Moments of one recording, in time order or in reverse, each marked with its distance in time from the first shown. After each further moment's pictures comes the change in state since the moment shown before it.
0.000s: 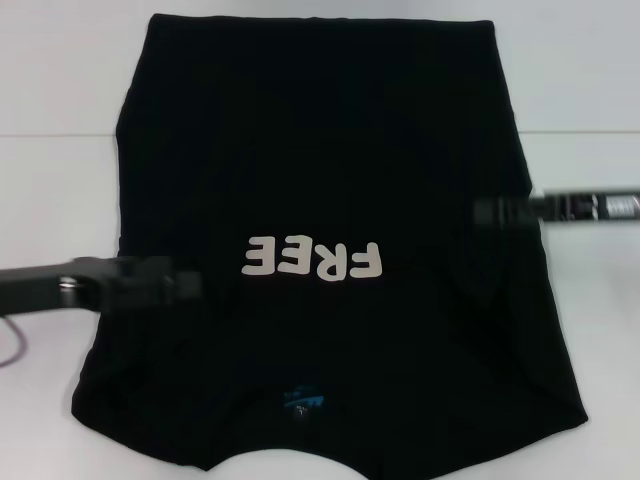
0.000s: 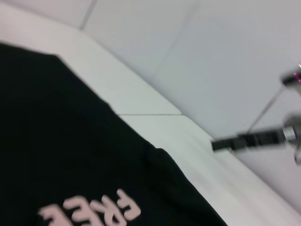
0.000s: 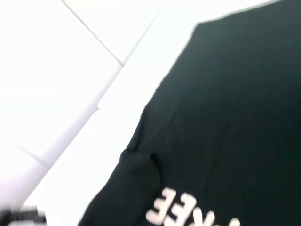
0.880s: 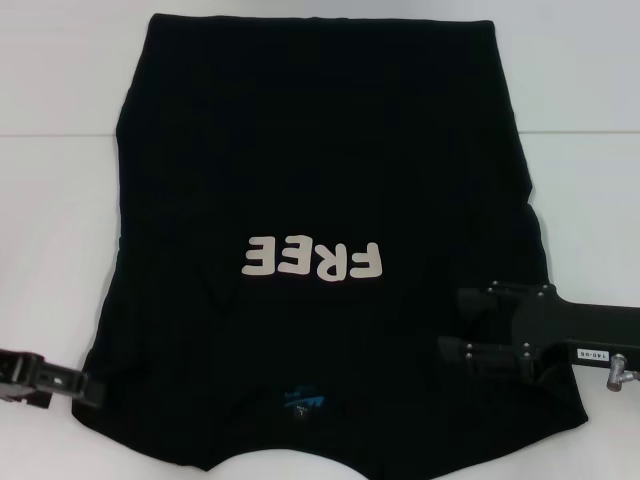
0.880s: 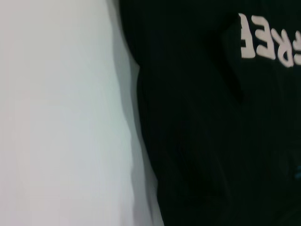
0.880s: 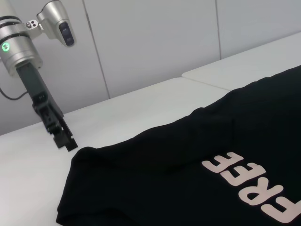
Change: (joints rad) left arm -0.043 0.056 0.114 0.204 0.522 0.050 -0.615; right arm -0.192 0.155 0.035 -0.009 0.014 -0.086 -0.779
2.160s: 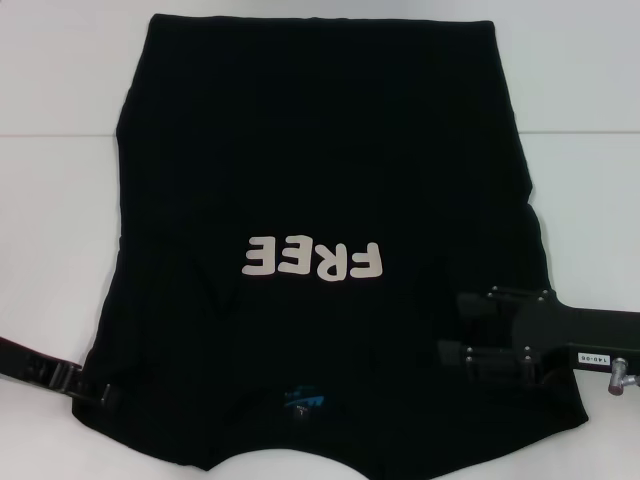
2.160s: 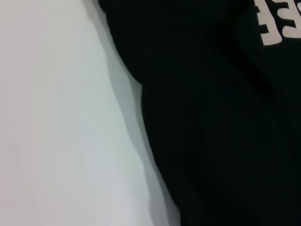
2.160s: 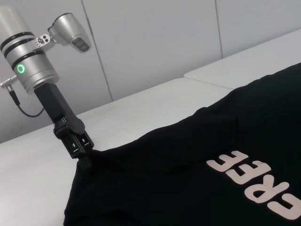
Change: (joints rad) left arm 0.001 -0.127 0.092 0.125 0.124 -0.144 0.067; right arm -0.003 -0.002 0.004 0.010 0.000 -0.013 0.019
